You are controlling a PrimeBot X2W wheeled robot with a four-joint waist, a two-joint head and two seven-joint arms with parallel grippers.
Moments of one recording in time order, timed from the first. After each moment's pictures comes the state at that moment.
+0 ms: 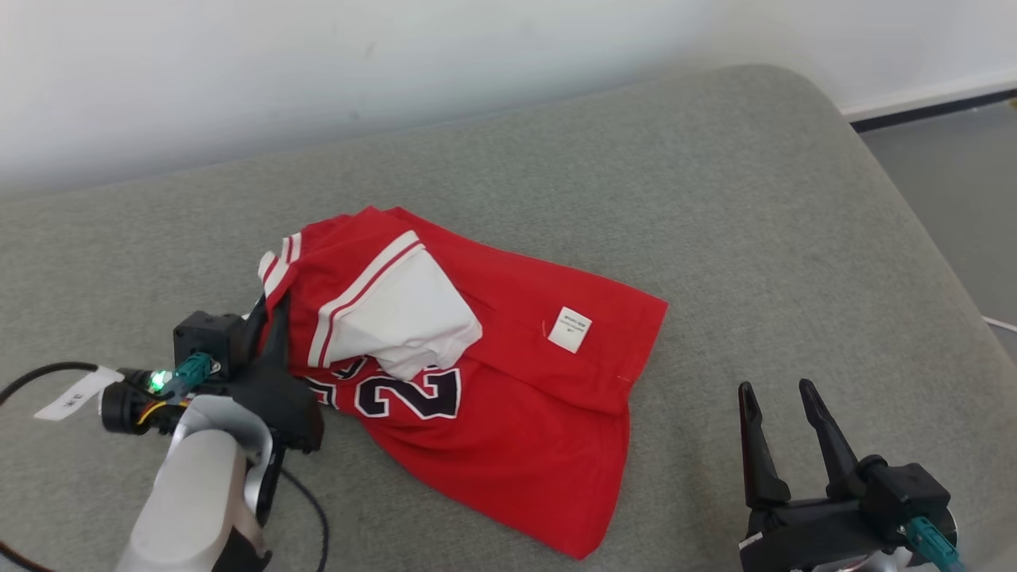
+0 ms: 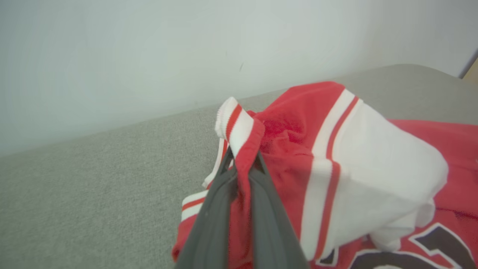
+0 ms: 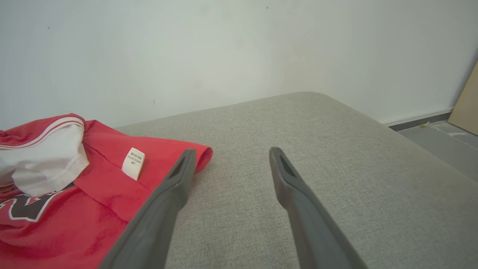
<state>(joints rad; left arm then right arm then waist) -0.64 0.16 -0.15 0.86 -0.16 -0.12 -0.25 -0.08 -0.05 0.02 0.20 0.19 0.13 -0.26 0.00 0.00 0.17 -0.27</state>
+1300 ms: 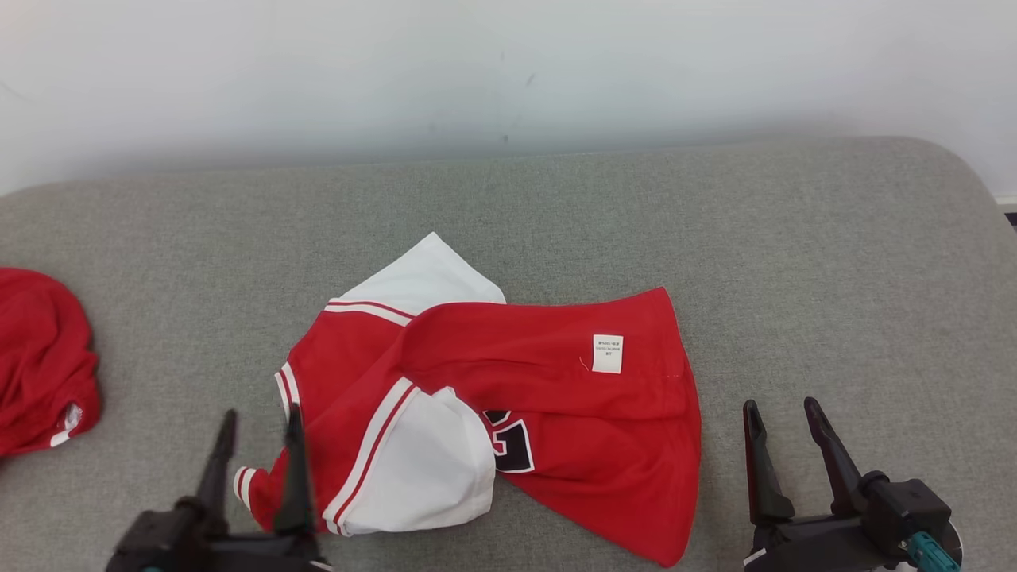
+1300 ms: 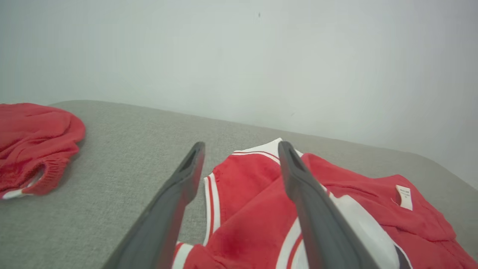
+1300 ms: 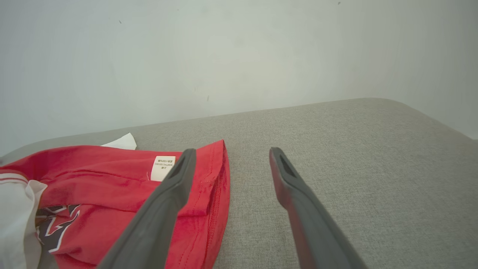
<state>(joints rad) -0.06 0.06 -0.01 0.15 -0.30 -0.12 -0.26 -0.04 -0.05 0.01 0.20 0.17 0.13 -0.26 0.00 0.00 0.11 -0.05</state>
